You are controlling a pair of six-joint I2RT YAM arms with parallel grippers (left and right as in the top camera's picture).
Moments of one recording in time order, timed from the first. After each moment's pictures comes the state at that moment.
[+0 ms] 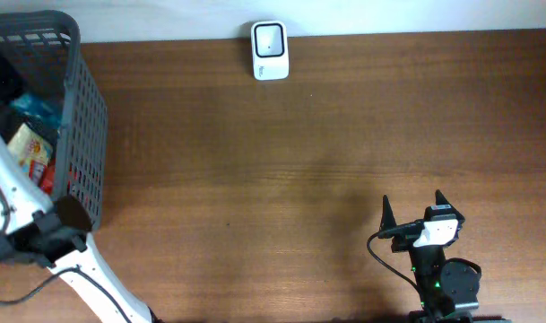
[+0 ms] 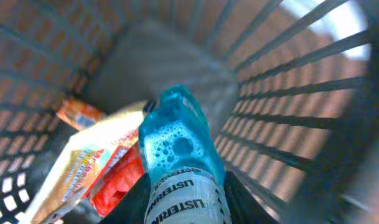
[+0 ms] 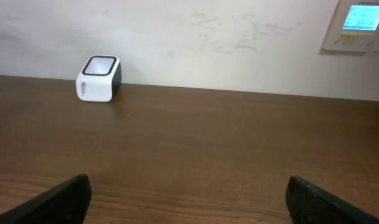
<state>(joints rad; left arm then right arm) 0.49 2.30 2.92 -1.69 0.04 -0.16 0.05 0.01 0.01 -0.08 0.00 -0.04</state>
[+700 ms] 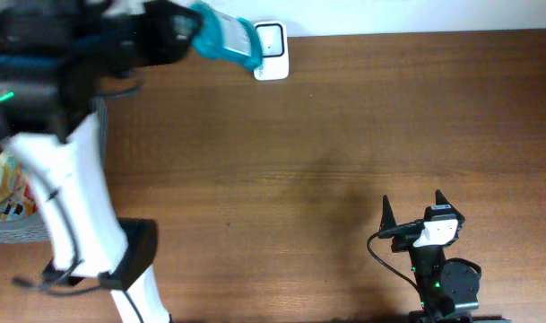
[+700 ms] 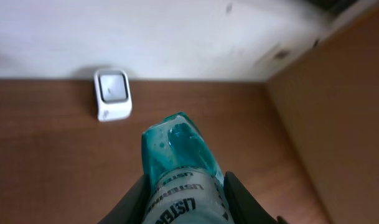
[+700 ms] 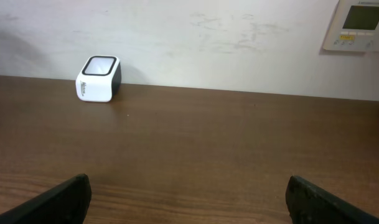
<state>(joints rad) -0.16 2.07 3.04 -1.57 0.46 -0.30 0.05 0.01 0.01 -0.08 0.00 -0.04</state>
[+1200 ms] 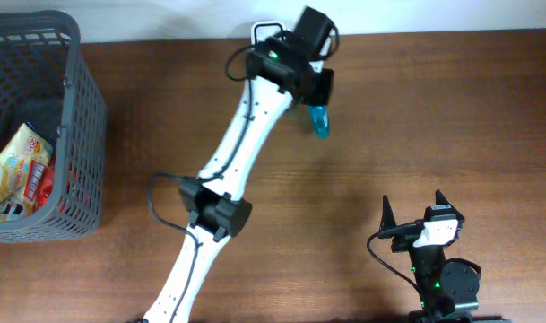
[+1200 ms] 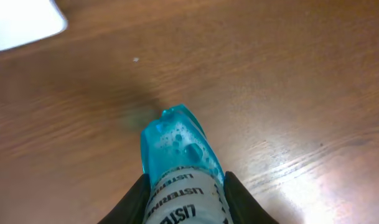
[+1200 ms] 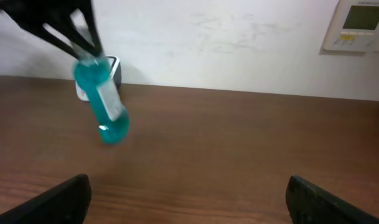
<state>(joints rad) -0.59 2.66 3.03 -1.43 0.09 -0.30 0.05 0.01 0.01 -0.08 0.00 -0.04</state>
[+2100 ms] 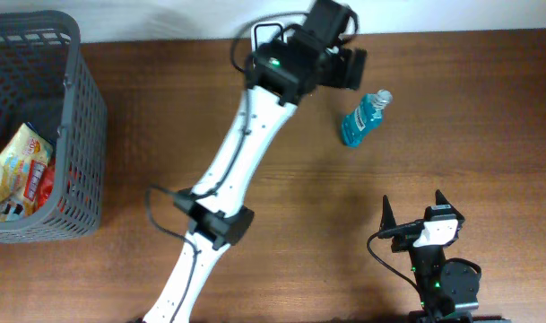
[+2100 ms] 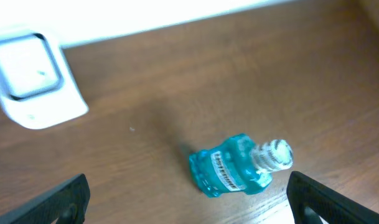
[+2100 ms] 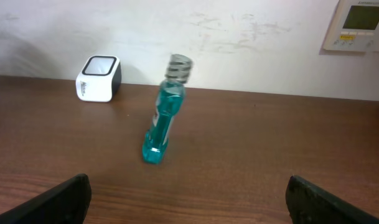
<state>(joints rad) -0.62 2.55 3.12 -1.34 -0.01 -0.31 0.05 0.01 0.01 -0.08 0.00 -0.04</state>
